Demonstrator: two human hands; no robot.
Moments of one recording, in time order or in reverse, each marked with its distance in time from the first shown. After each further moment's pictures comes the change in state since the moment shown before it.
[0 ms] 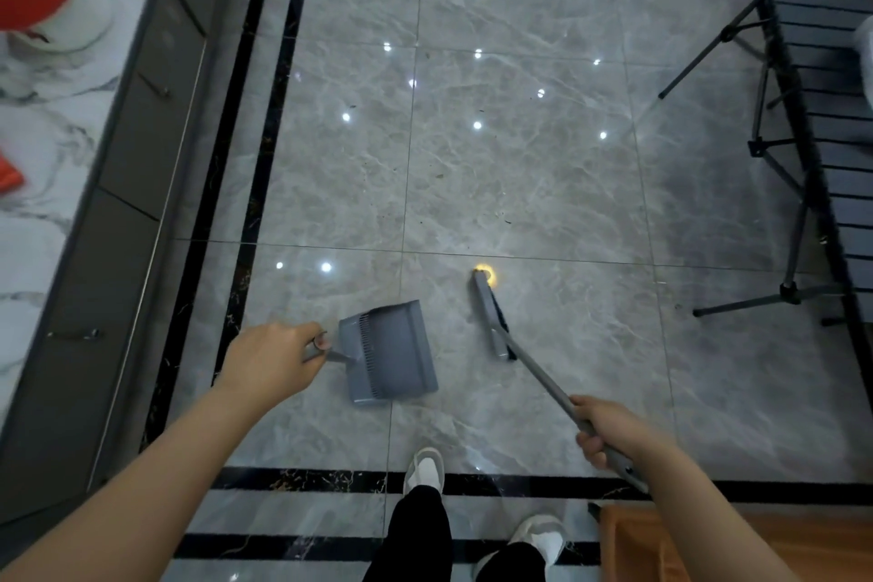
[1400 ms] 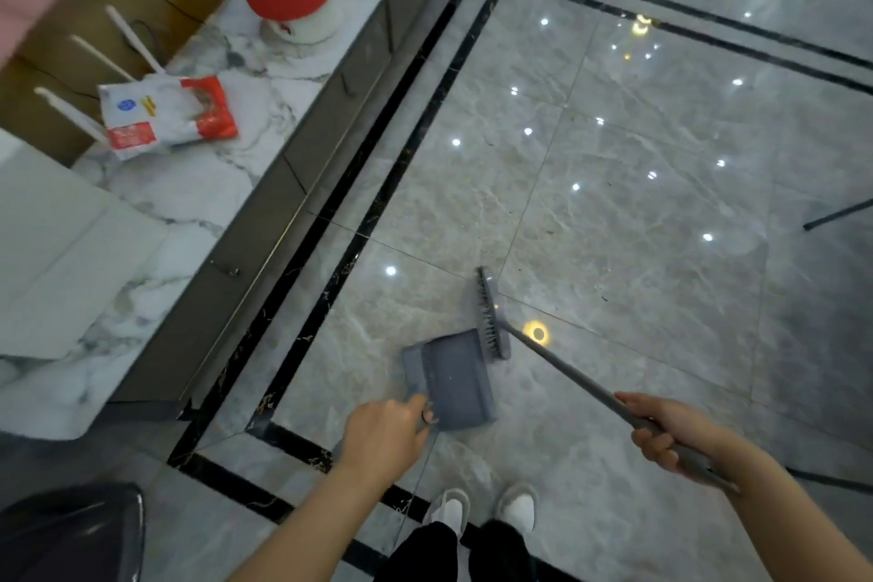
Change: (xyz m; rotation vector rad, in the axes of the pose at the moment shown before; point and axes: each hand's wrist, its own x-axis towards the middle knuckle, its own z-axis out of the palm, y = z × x) left_hand -0.084 0.007 0.018 -0.123 0.009 -0.251; right_hand -0.052 -0.127 0.079 -0.233 -0.187 -0.055
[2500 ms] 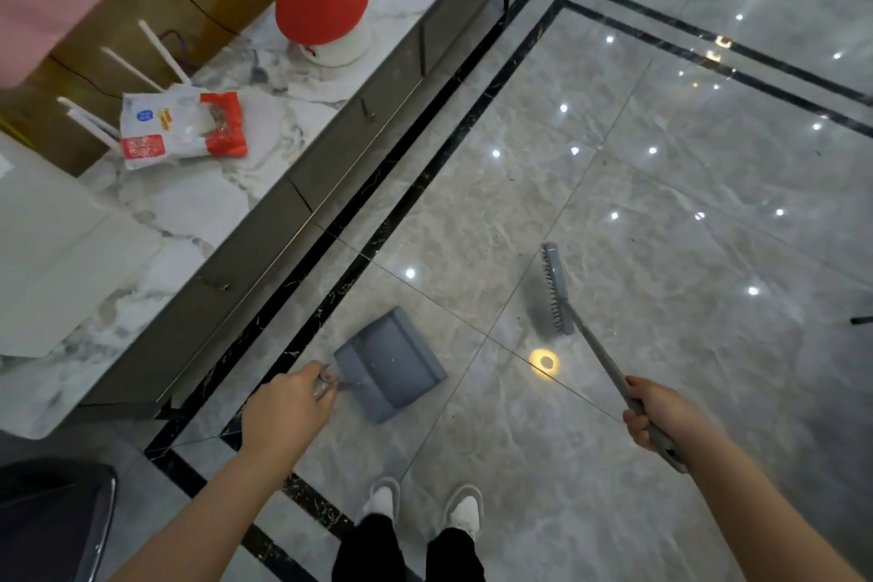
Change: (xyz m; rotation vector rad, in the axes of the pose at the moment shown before) left_hand 0.101 -0.024 -0.057 -0.143 0.192 -0.528; right_hand 0.052 -0.176 -0.050 -0.064 0.195 -0.120
